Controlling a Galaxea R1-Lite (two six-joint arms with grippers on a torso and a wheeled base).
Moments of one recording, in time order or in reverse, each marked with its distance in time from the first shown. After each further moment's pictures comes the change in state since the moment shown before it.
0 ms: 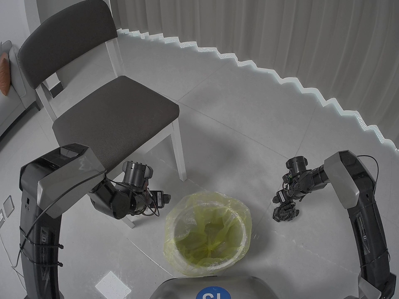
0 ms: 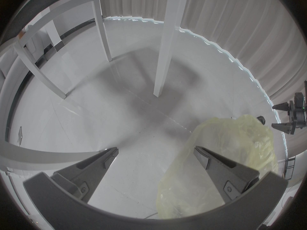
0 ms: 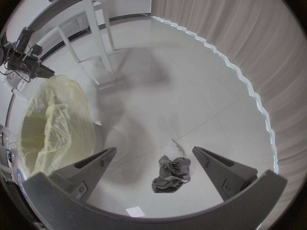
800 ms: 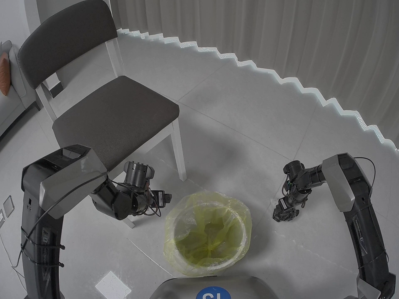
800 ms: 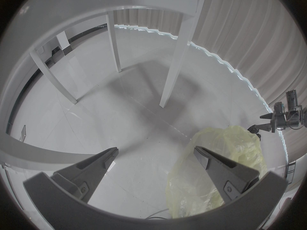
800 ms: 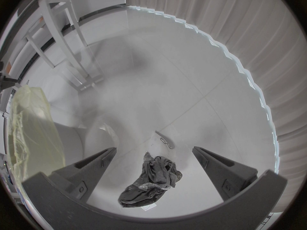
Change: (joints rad) left arm -0.007 0.013 -0.008 -0.019 0.011 0.000; right arm 0.002 0.058 -0.153 0.331 -0.059 0.061
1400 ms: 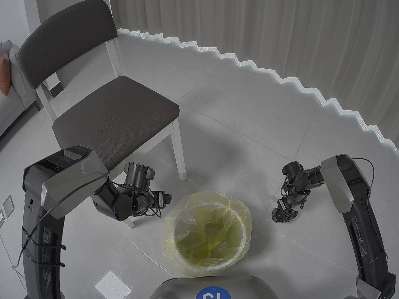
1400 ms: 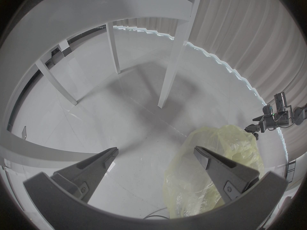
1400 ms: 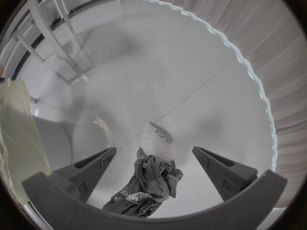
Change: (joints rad) left arm 0.000 0.010 0.002 -0.018 0.001 0.000; right arm 0.007 0.011 -0.007 0.001 -0.002 0.006
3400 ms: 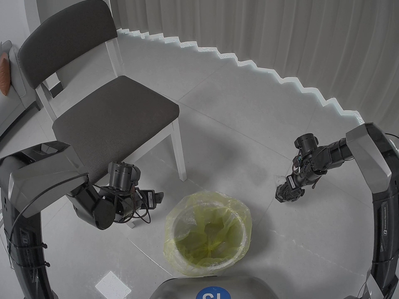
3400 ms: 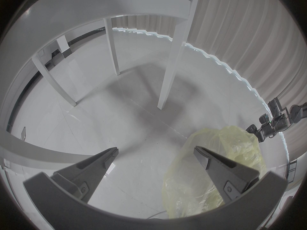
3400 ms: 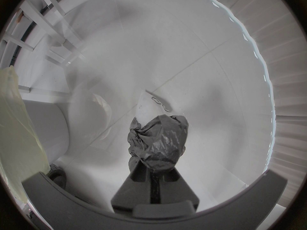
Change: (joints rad) left arm 0.002 -0.185 0.262 -0.152 0.020 0.000; right arm 0.023 -0.411 0.378 -0.156 0.011 0.029
